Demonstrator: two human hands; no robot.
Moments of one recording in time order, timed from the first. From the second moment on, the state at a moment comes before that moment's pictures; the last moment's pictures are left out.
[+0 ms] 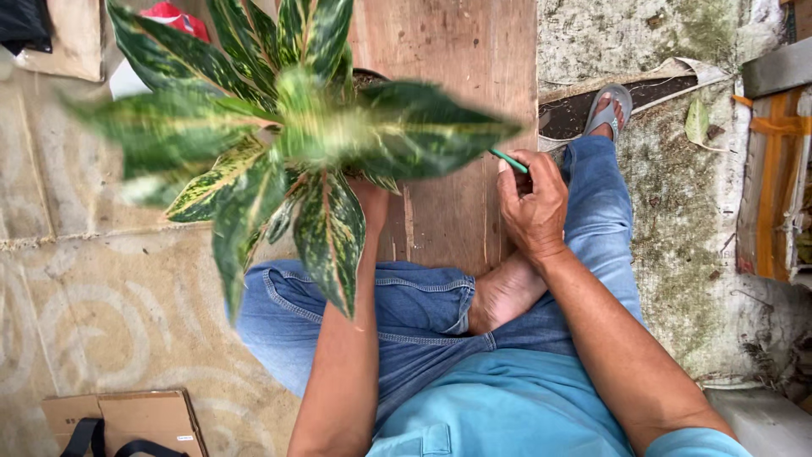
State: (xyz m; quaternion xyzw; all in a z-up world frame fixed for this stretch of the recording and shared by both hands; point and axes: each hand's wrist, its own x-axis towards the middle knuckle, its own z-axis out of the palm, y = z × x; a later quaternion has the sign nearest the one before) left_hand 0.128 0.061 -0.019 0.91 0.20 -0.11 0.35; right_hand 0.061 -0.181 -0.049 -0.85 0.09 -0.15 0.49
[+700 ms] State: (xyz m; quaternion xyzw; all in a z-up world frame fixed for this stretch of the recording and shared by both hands) left_hand 0.183 0.121 -0.183 0.89 0.12 0.01 0.45; right_hand 0.096 -0.149 -0.037 -0.86 0.11 -0.08 0.49
